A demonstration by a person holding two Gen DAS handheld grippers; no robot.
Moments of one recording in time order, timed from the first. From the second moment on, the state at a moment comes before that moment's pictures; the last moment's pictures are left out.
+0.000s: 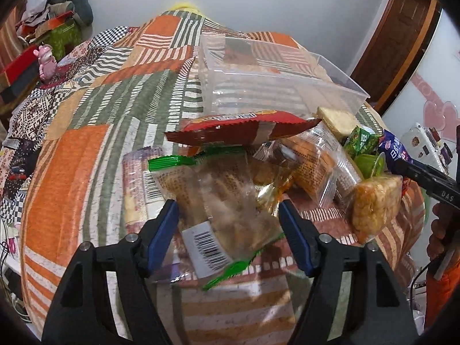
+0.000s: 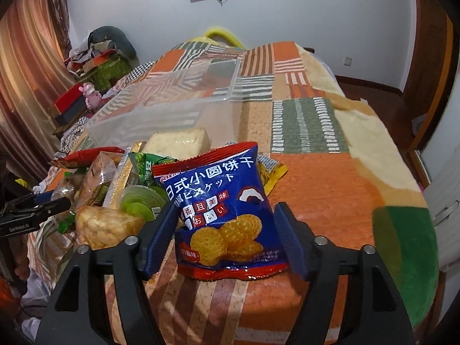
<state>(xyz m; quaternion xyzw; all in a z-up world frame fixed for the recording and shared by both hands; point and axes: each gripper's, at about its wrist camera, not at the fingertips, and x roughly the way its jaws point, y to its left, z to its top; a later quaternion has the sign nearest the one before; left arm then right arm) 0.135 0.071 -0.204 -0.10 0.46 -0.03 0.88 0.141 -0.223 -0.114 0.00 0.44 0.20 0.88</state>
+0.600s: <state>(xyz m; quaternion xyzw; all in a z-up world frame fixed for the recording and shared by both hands) 0.128 0.083 -0.212 -0.12 0.46 -0.03 0.88 0.144 -0.220 -0.116 -0.01 0.43 0.20 0.88</state>
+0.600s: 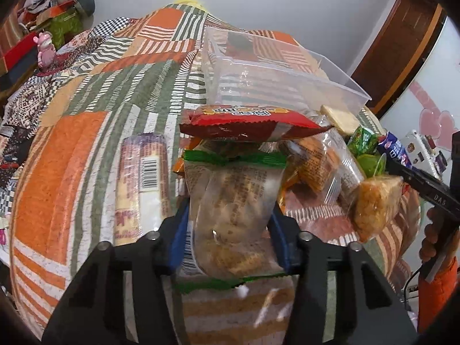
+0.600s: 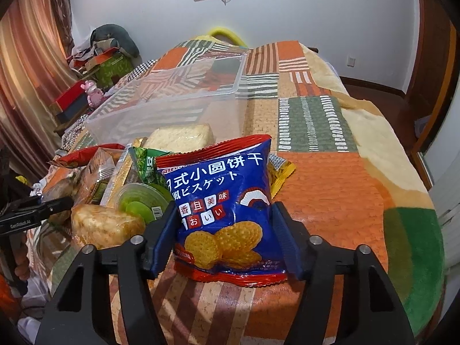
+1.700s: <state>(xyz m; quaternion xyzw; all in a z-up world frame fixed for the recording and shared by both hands) 0.155 0.072 -0.086 -0.10 0.32 -0.04 0.94 0.163 -0.195 -0.044 0.00 0.31 0.22 0.92</state>
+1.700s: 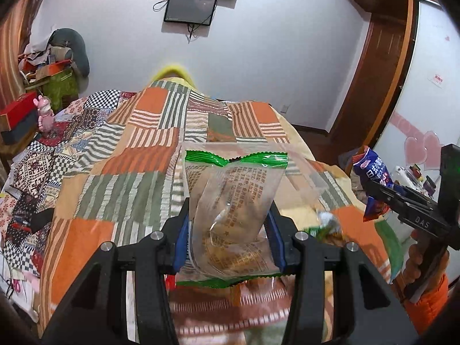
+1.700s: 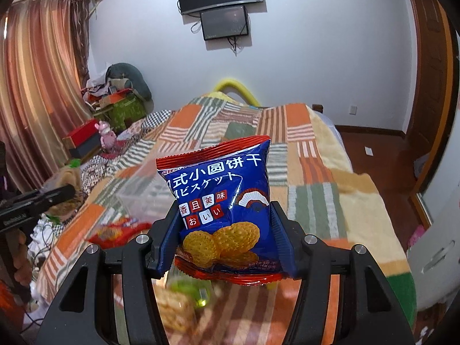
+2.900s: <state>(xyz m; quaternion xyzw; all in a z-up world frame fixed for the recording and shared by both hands) 0.317 0.060 -0.159 -0.07 0.44 -0.04 0.90 0.259 -0.127 -0.095 -0.05 0.41 0.24 0.88</state>
